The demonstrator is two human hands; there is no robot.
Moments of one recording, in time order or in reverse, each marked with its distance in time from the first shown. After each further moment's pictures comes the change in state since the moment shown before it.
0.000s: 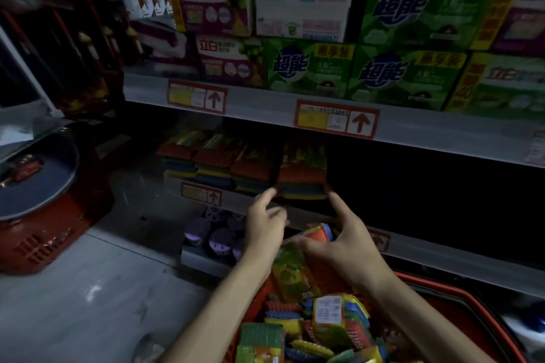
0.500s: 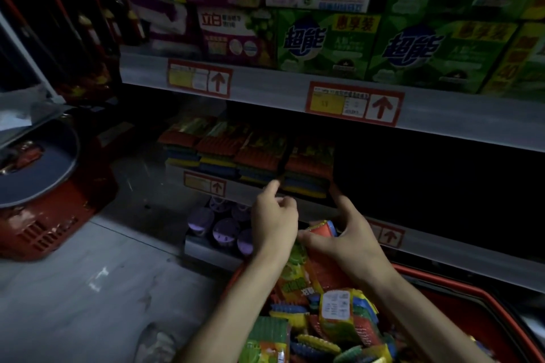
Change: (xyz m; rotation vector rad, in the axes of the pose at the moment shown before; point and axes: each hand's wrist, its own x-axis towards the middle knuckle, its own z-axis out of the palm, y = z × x) left_hand 0.002 0.003 0.007 0.280 0.111 0.073; right_hand 0.009 0.012 0.017 0.033 0.010 0.047
